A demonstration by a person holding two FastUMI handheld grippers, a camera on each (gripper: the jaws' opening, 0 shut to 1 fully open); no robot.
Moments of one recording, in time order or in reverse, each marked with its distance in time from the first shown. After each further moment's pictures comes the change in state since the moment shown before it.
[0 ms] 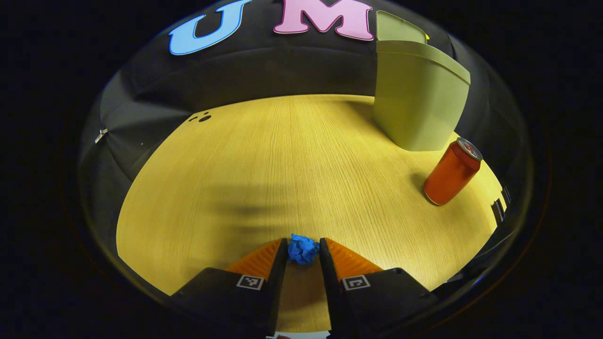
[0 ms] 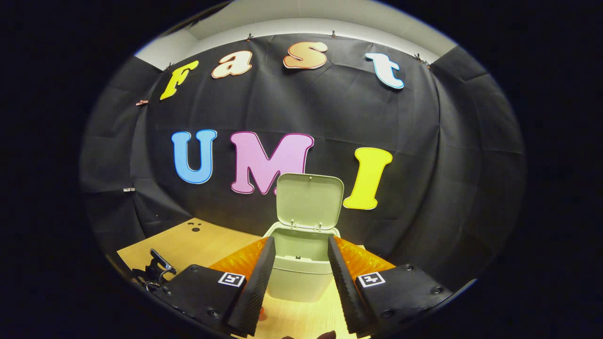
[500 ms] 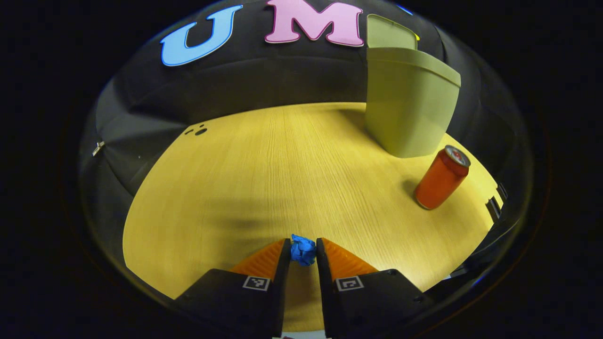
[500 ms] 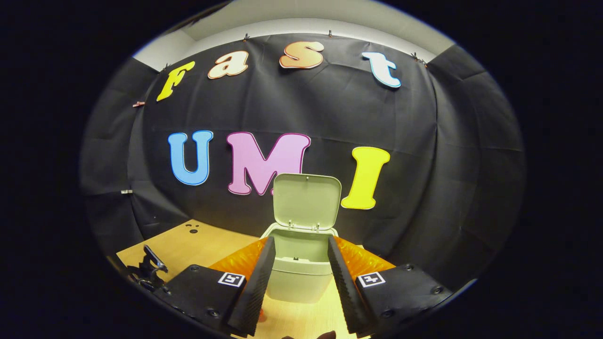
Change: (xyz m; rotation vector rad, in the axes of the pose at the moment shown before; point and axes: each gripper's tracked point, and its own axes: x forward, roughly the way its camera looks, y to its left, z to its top) left arm -0.026 0.001 0.037 0.043 -0.078 -0.024; right arm 0.005 -0.003 -0.001 0.004 -0.007 -0.013
